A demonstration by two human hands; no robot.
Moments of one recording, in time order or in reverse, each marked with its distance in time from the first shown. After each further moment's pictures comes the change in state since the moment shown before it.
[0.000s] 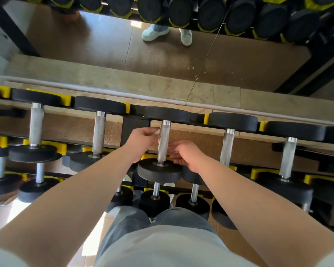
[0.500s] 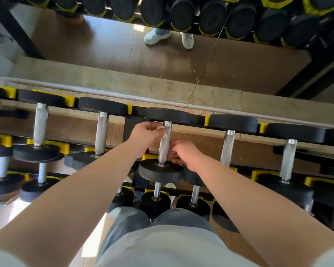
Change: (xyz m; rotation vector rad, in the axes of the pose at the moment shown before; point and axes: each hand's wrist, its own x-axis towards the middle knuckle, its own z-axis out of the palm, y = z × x) left_hand -0.006 0.021 0.006 -0.090 0.055 0.031; right_hand -0.005 -0.009 0.009 -0.046 -0.008 -0.016
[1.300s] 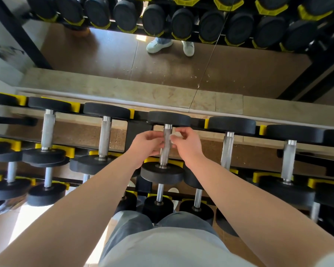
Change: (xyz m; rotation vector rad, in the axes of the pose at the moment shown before) left_hand -0.026 -0.006 -0.003 0.030 -0.075 -0.051; right_hand -0.015 -0.006 -0.001 0.091 0.277 -0.422
